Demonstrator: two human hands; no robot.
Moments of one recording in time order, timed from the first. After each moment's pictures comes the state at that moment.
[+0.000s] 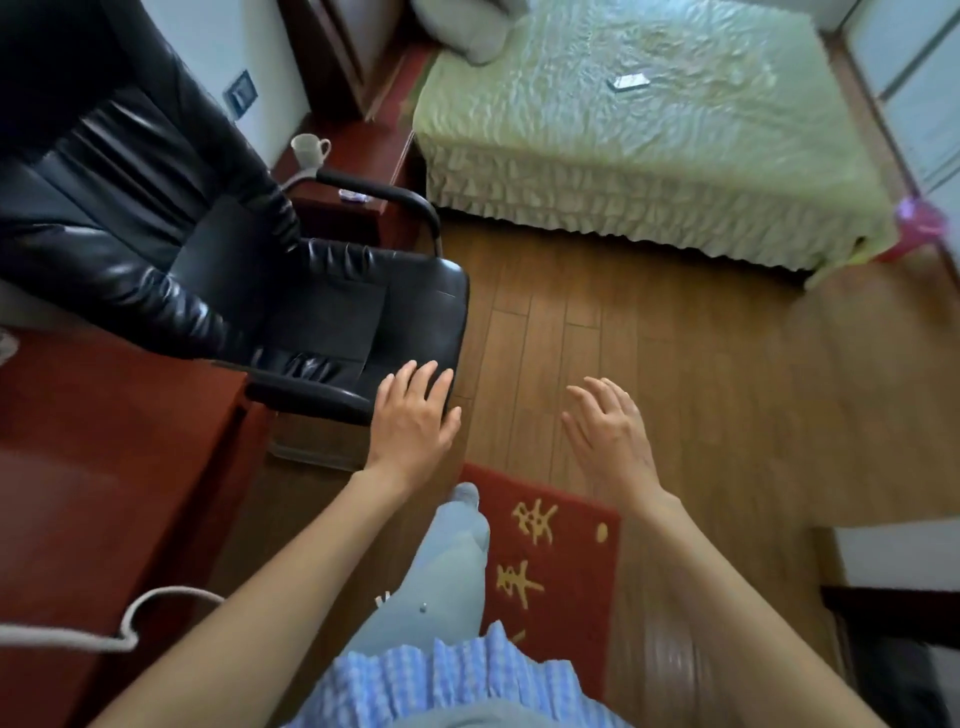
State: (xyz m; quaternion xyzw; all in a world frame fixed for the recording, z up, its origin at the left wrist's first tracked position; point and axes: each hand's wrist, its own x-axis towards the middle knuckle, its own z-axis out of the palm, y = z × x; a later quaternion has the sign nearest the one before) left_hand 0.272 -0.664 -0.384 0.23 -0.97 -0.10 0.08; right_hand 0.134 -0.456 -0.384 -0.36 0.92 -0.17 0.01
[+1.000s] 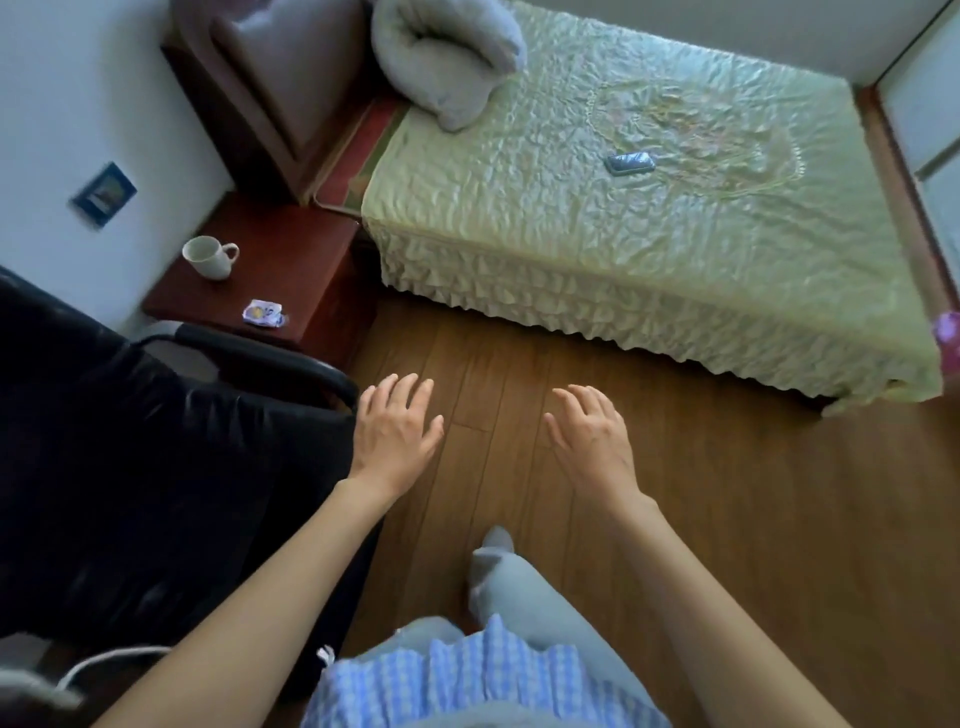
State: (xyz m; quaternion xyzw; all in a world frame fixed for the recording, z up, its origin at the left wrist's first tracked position) left_hand -0.204 -0.861 -0.417 0.28 -0.95 -0.11 0.06; right_hand -0.354 -0.671 -0.396 -0.36 0.92 -0.14 0.04
